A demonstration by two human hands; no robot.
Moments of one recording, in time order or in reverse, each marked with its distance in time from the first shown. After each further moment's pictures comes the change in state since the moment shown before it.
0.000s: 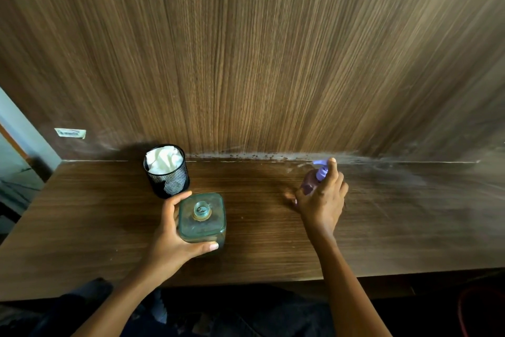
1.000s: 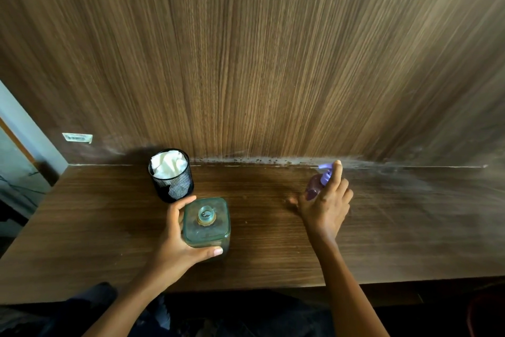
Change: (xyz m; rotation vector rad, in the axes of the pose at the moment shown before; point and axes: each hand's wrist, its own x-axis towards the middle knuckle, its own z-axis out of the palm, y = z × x) left_hand -0.001 0.000 0.000 0.005 -0.005 -0.013; right_hand -0.001 -0.003 0.002 -0.026 0.019 0.013
